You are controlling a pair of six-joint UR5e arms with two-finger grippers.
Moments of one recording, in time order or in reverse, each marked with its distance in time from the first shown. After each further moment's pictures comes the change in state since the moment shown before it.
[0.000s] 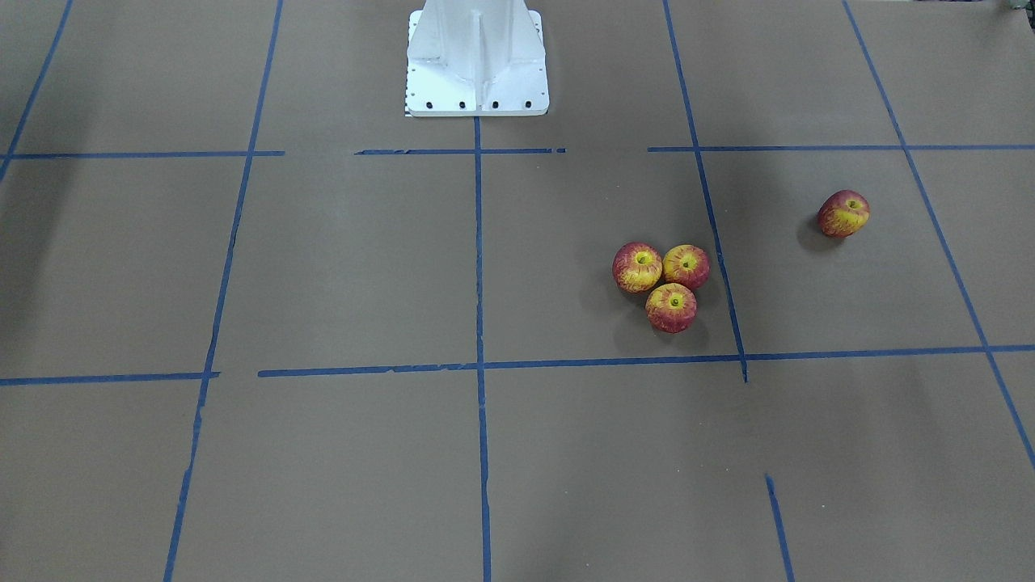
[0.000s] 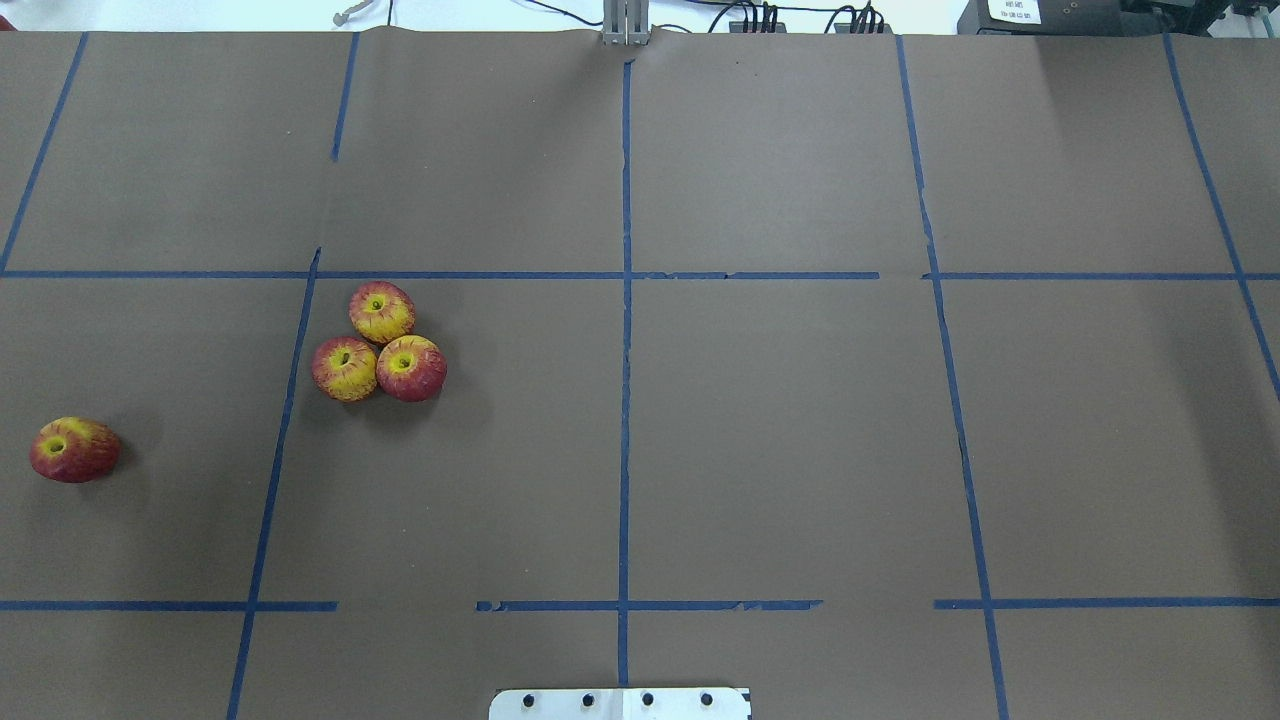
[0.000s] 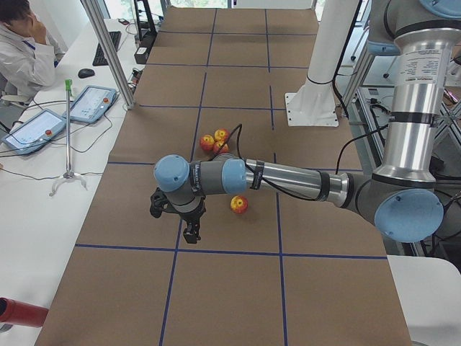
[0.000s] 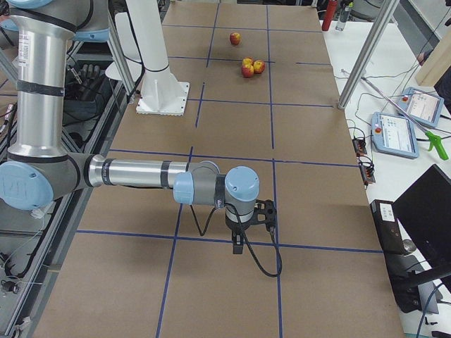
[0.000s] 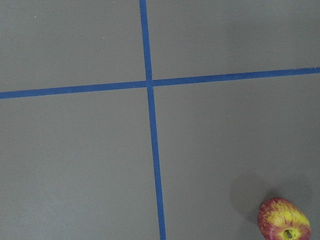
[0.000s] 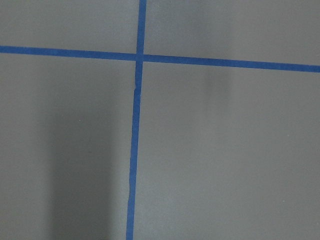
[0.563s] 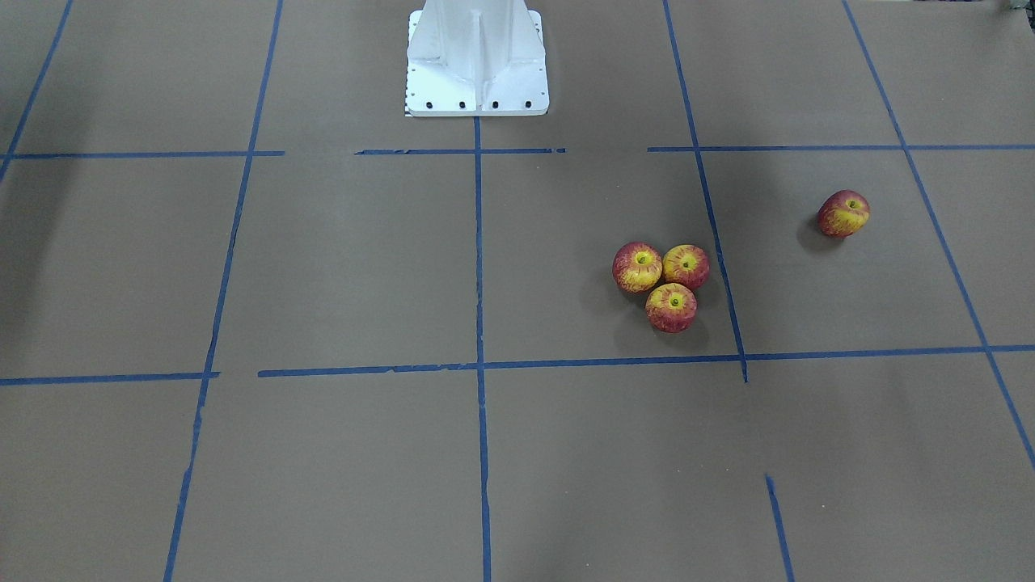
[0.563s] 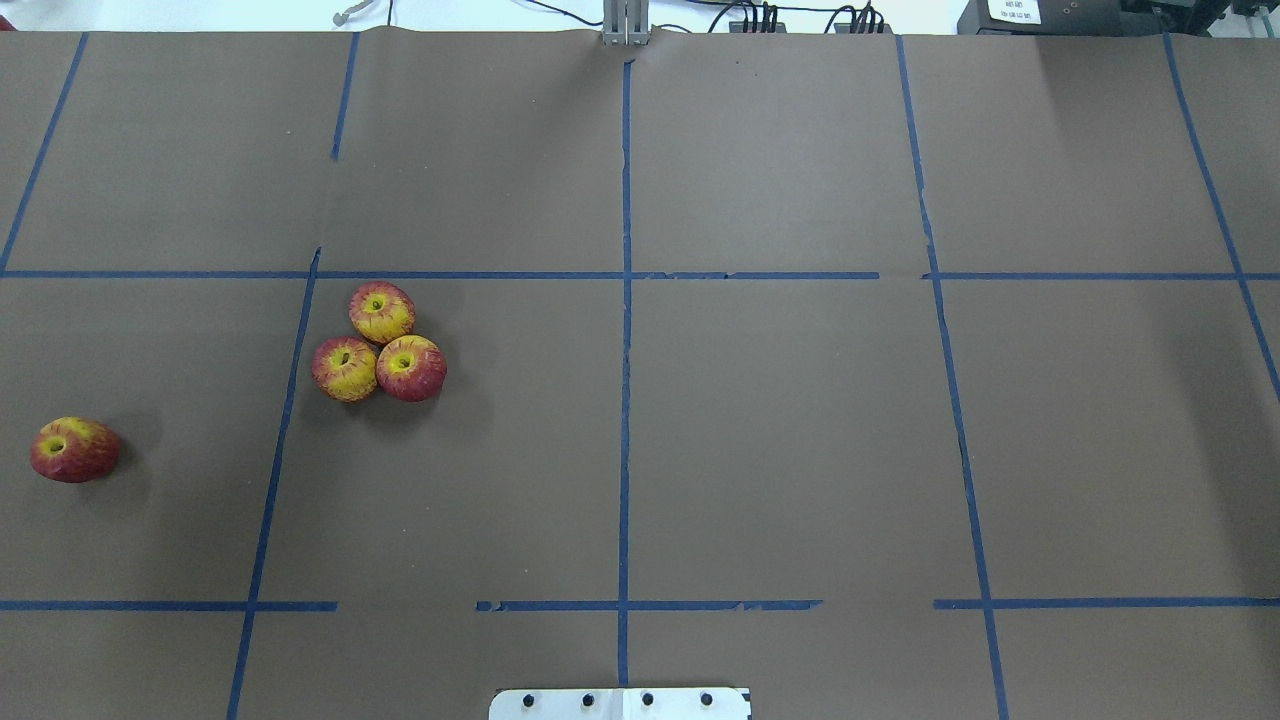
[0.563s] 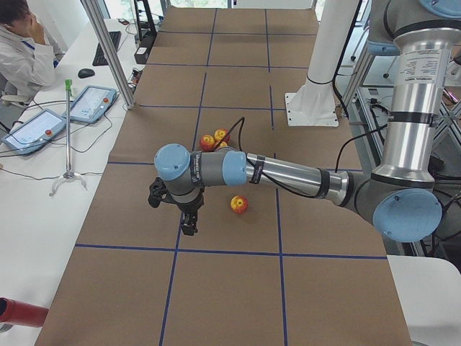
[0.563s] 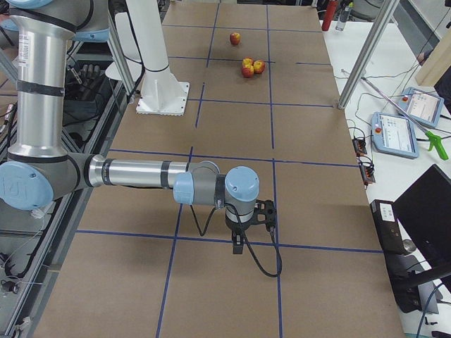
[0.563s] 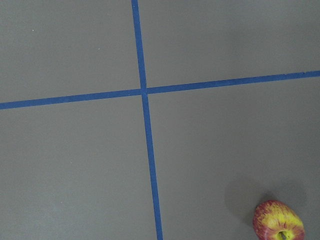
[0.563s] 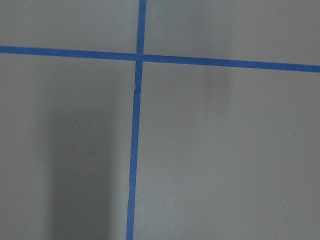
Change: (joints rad) left arm 0.007 -0.003 -0.055 -0.003 -0.003 -0.004; right arm 0.000 0.000 0.000 0.000 0.000 0.000
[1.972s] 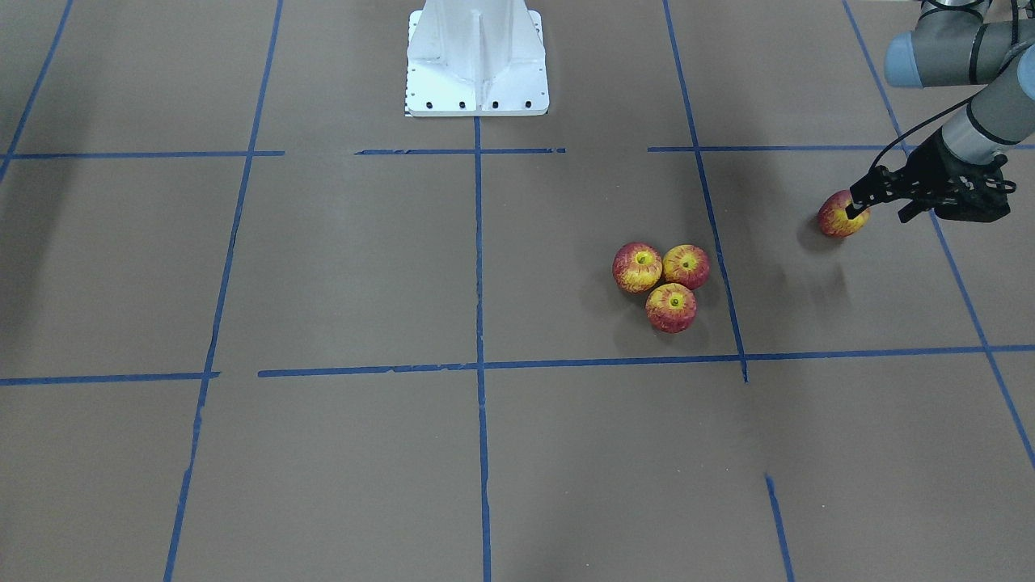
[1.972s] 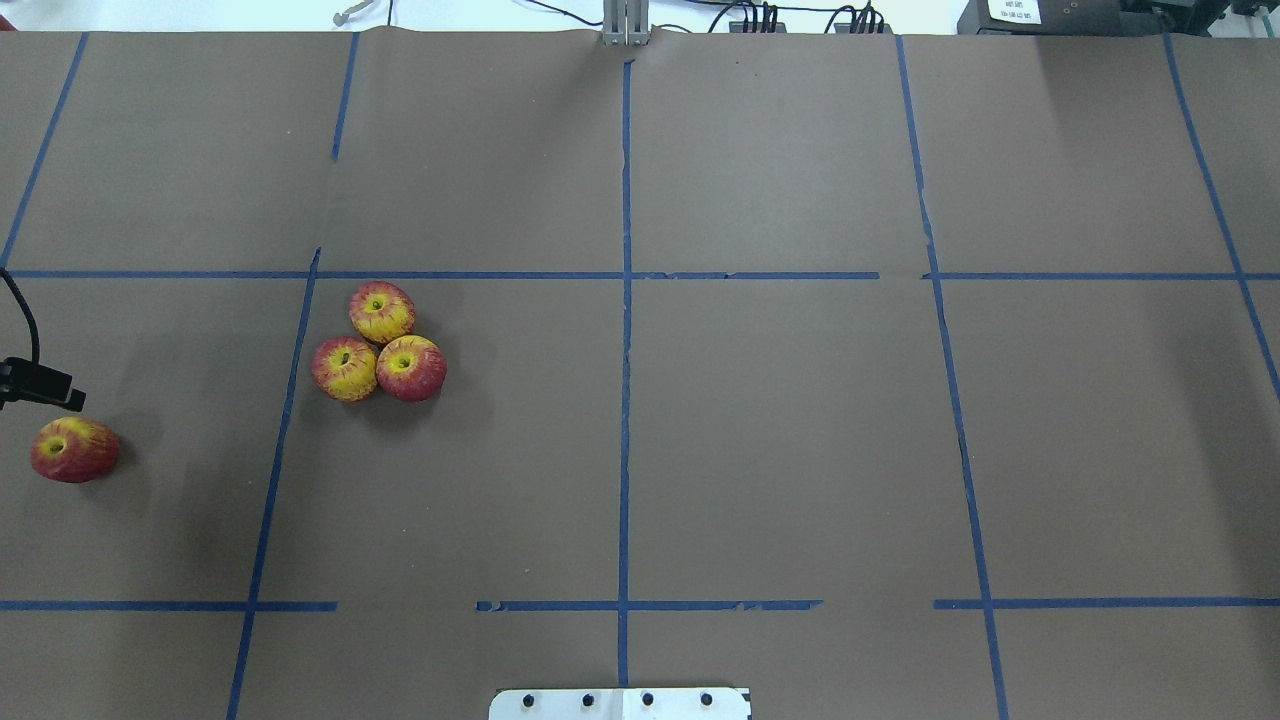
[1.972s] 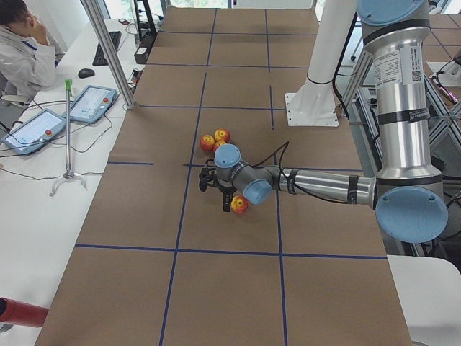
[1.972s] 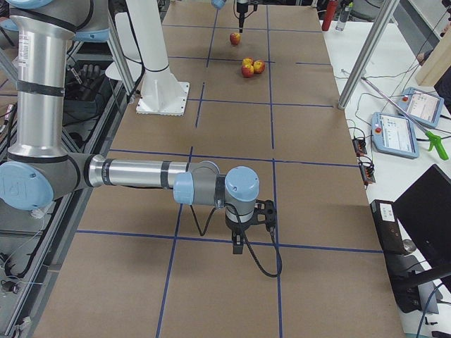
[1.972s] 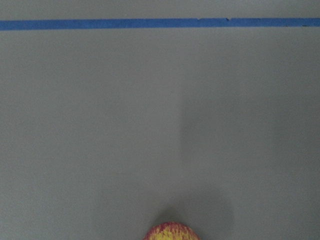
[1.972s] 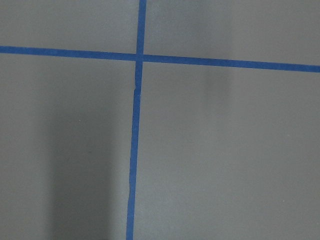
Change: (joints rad) left arm 0.559 0.249 -0.030 -0.859 0.156 -0.921; right arm 0.000 0.000 0.000 0.000 0.000 0.001
